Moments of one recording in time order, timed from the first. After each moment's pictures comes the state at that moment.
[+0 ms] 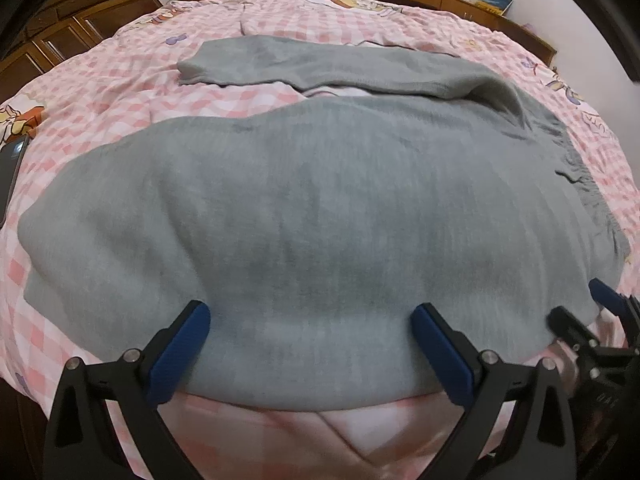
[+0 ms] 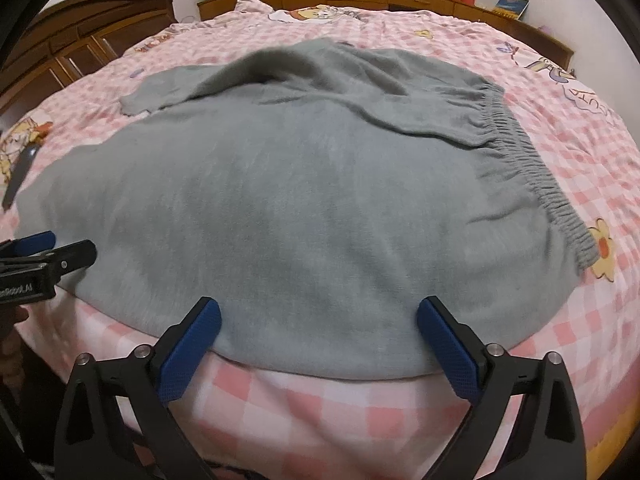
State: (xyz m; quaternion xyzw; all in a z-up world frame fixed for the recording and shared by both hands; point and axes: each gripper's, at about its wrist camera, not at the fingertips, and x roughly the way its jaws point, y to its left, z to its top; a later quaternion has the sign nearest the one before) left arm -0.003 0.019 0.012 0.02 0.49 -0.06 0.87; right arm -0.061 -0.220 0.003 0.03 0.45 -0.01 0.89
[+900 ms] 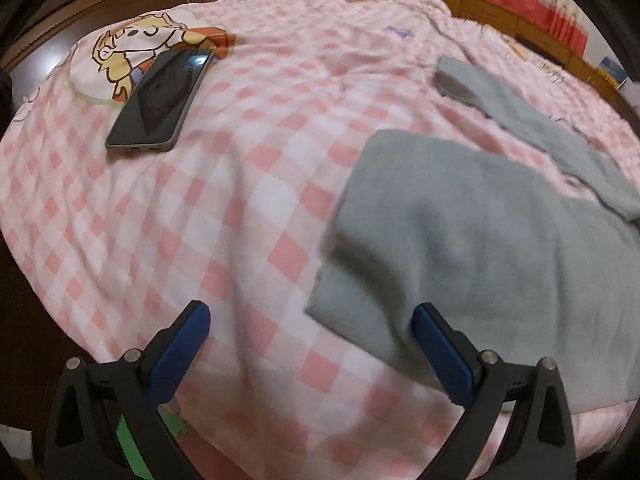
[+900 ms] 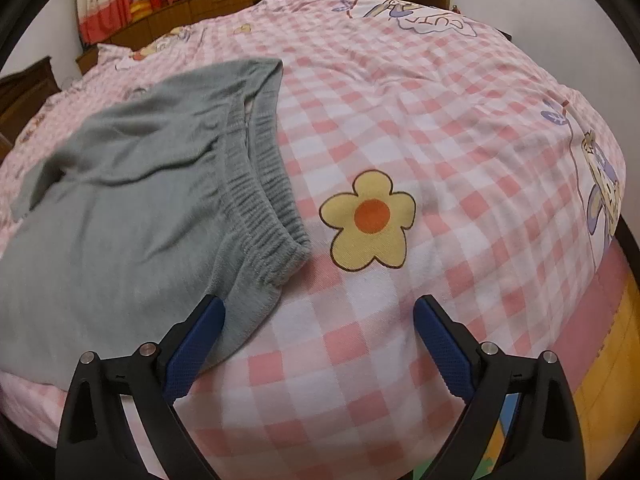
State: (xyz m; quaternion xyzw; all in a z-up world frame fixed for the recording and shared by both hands) left arm -0.001 0.212 0.015 -0.04 0.49 0.15 0.86; right arm -0.081 -0.378 0.001 0.12 0.45 -0.19 0.86
